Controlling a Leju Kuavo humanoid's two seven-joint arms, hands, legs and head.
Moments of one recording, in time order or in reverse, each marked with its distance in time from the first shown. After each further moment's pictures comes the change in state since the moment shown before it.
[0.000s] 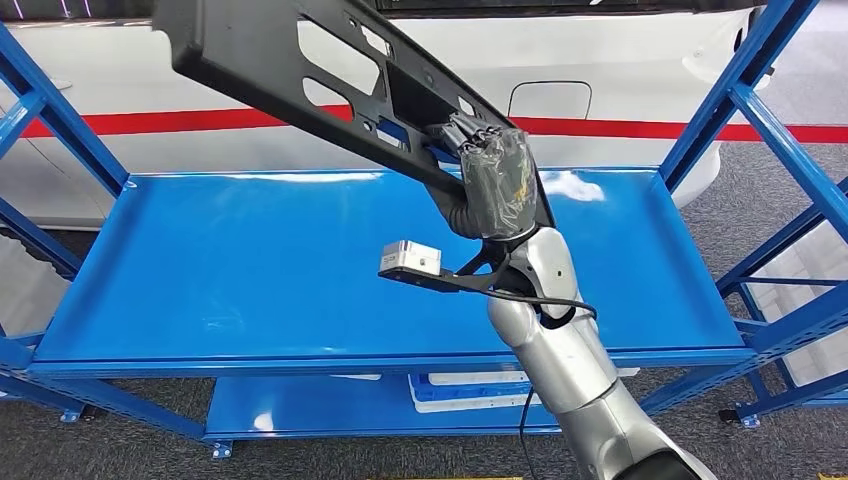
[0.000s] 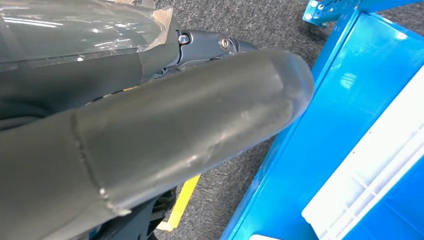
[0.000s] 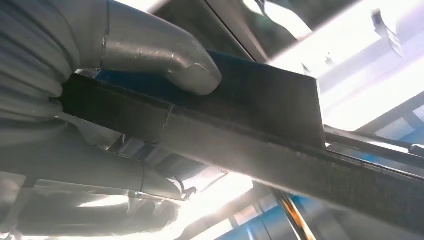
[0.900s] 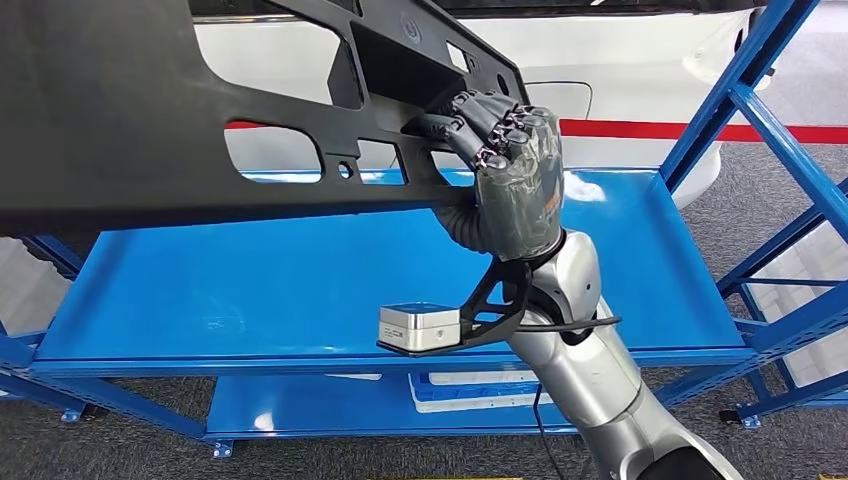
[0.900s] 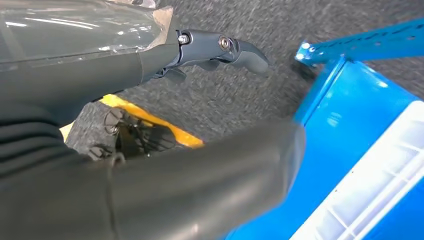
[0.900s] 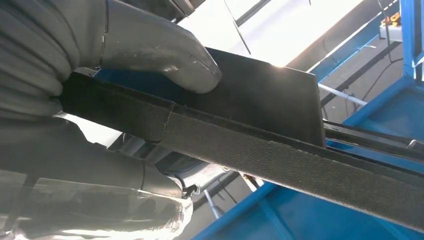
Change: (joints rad) left arm 0.005 -0.033 -0.116 -0.040 0.193 0.145 0.020; right arm -0.039 -0.065 0.111 -0.239 -0.074 -0.024 -0.002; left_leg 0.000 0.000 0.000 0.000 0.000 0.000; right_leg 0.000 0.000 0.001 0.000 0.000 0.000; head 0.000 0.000
